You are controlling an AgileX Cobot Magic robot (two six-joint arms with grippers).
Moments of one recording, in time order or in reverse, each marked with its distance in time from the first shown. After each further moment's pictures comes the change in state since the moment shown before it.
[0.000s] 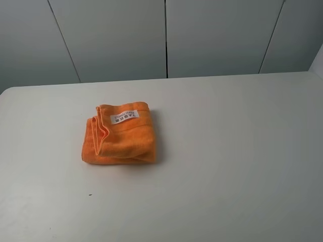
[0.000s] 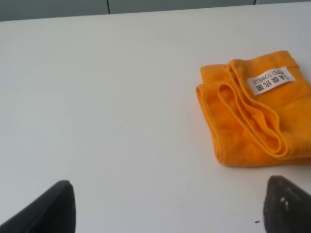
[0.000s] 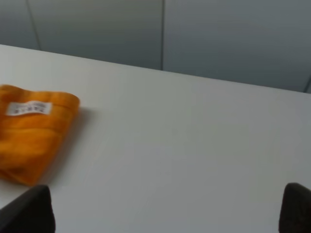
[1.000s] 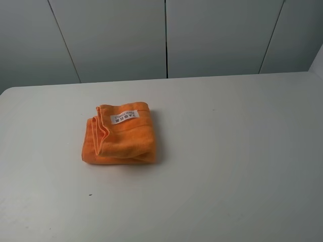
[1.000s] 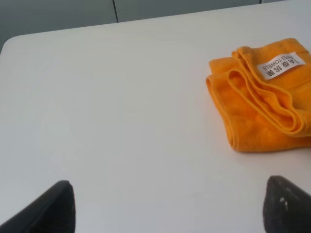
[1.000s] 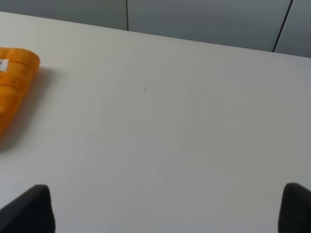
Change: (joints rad) left arm 0.000 -0.256 0.123 0.017 0.056 0.046; right arm 0.021 -0.183 0.139 -0.108 0.059 0.067
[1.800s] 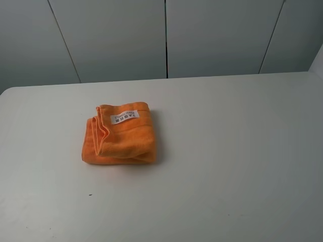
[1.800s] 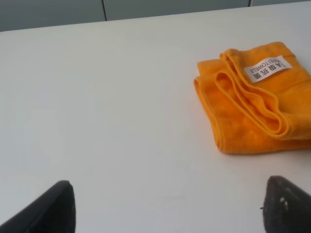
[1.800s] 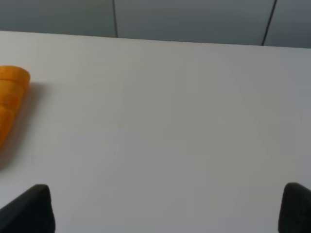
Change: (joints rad) left arm 0.000 0.000 0.007 -0.029 -0.009 -0.015; right arm -0.092 -0.002 0.000 0.026 -0.005 0.045
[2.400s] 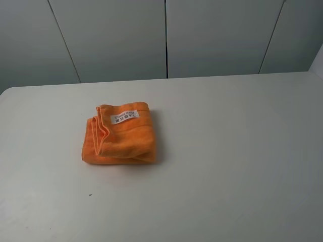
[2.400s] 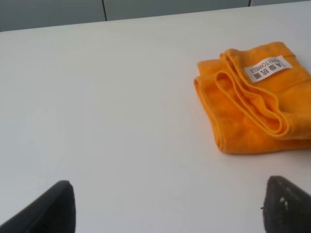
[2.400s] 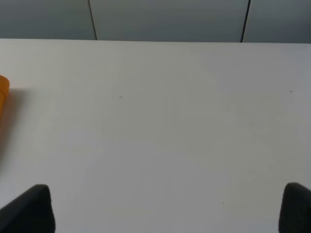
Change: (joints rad) left arm 0.000 0.000 0.000 0.000 0.000 0.000; right arm -0.041 0.000 0.000 0.000 -0.002 0.000
